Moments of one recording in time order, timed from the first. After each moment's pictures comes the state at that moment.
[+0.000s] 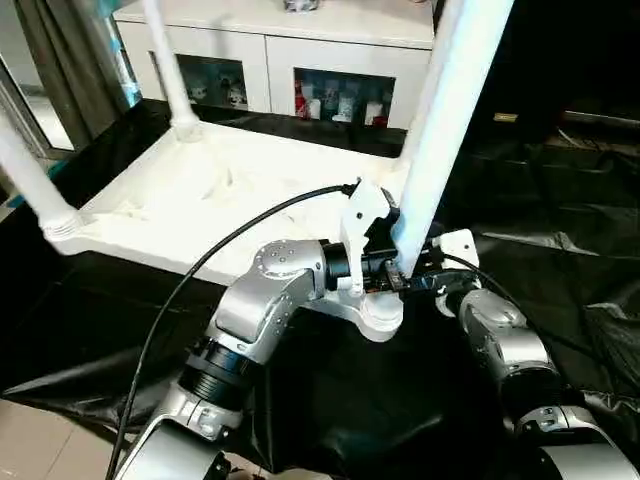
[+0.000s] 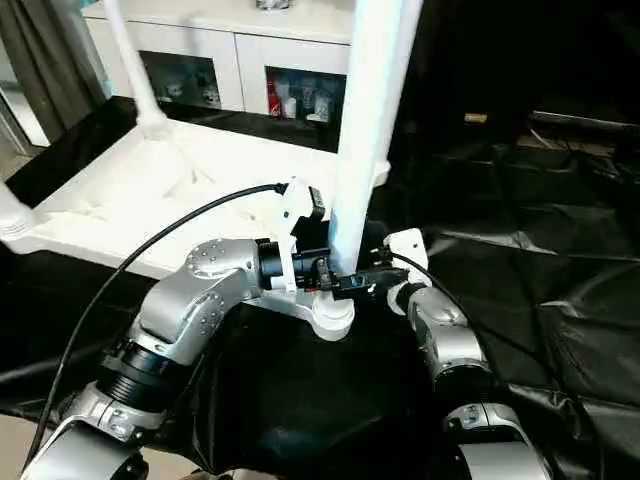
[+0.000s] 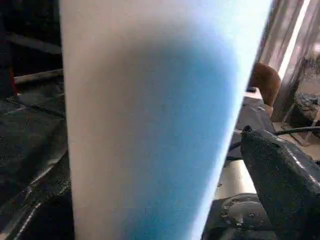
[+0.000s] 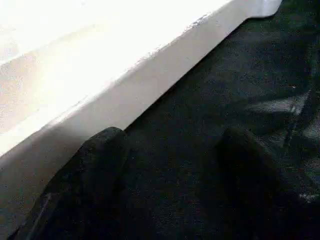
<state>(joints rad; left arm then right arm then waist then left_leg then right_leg) -0.60 0.01 -0.28 0.20 -0.32 0.36 -0.91 -0.52 -0.18 -0.03 0.81 0.07 0.03 0.41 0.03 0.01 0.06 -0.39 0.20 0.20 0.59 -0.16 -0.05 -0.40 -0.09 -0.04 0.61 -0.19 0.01</state>
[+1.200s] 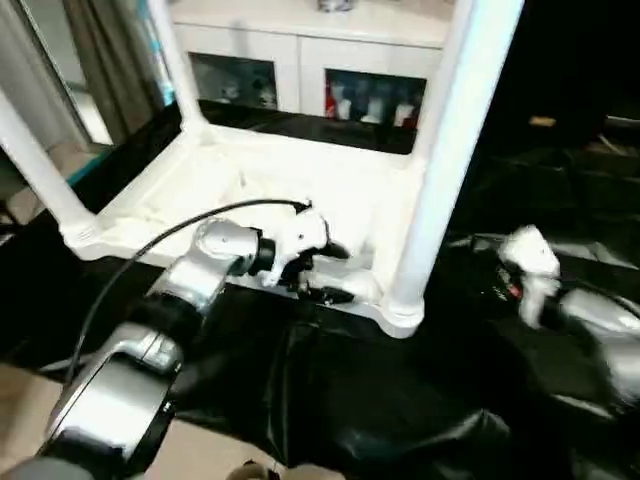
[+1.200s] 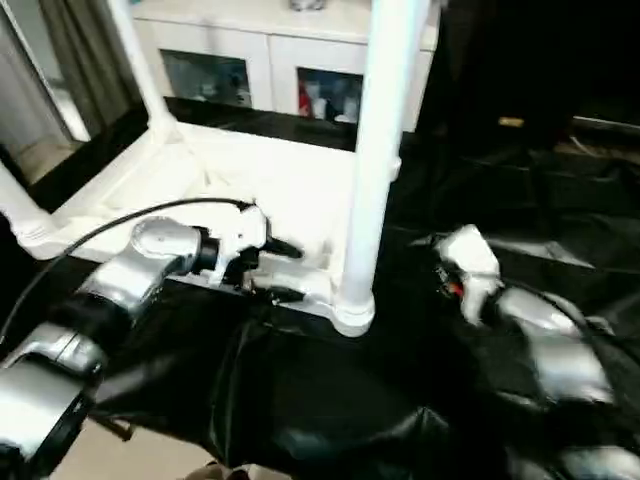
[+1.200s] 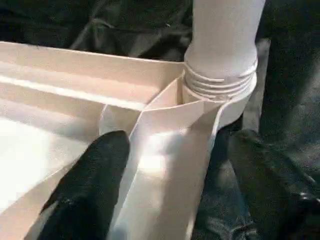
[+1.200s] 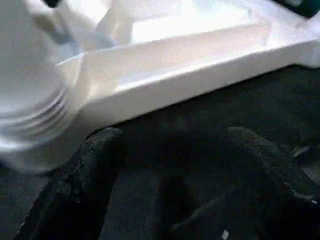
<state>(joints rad) -0.83 0.29 -0.37 0.85 -0.02 -0.13 -1.20 -0.27 -0.58 -0.03 0.35 0.17 0.11 0.94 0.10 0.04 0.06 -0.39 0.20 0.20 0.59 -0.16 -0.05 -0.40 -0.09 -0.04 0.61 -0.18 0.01</state>
